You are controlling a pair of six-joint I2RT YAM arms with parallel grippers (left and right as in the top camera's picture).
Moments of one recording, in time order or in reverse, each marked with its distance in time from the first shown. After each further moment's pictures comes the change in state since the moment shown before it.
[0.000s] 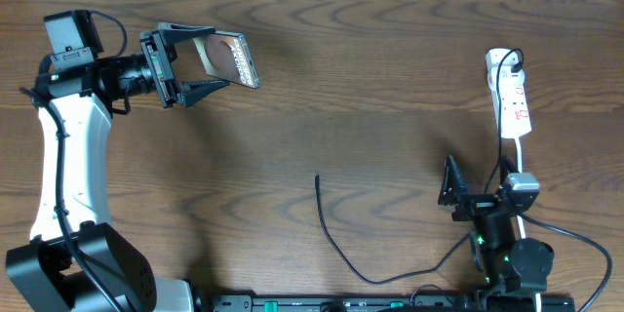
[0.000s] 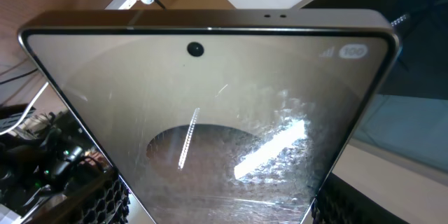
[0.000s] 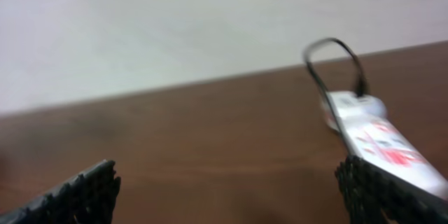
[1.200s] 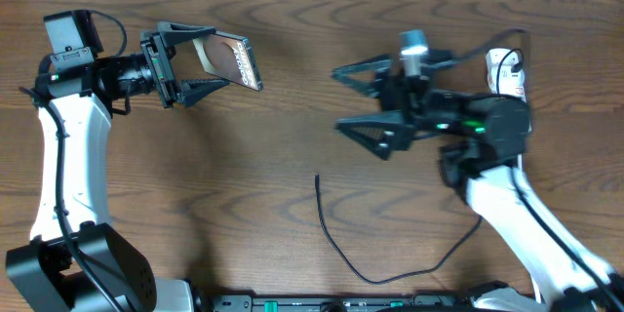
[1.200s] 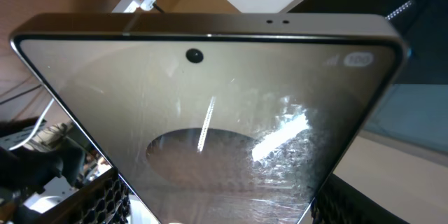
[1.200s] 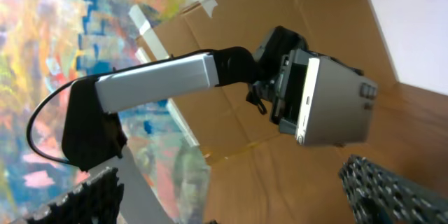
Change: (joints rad) left arm 0.000 0.000 0.000 0.003 0.000 0.074; right arm 0.401 1.386 0.818 1.144 -0.954 0.736
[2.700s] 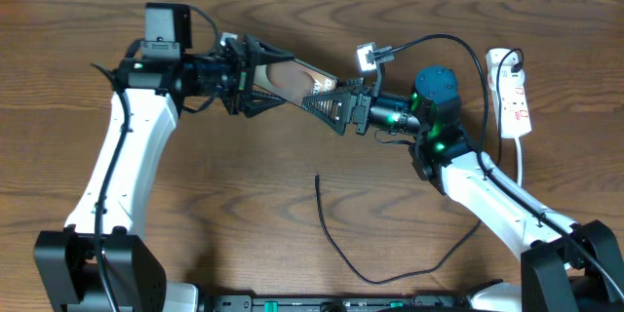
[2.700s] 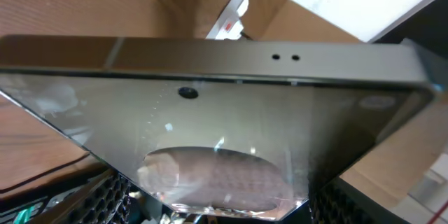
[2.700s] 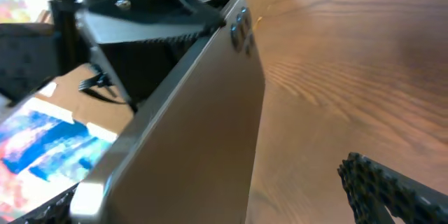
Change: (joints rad) left arm -0.350 0.000 0.000 -0.009 -0.414 0.111; right arm 0.051 0.130 0.003 -0.585 0.260 -0.209
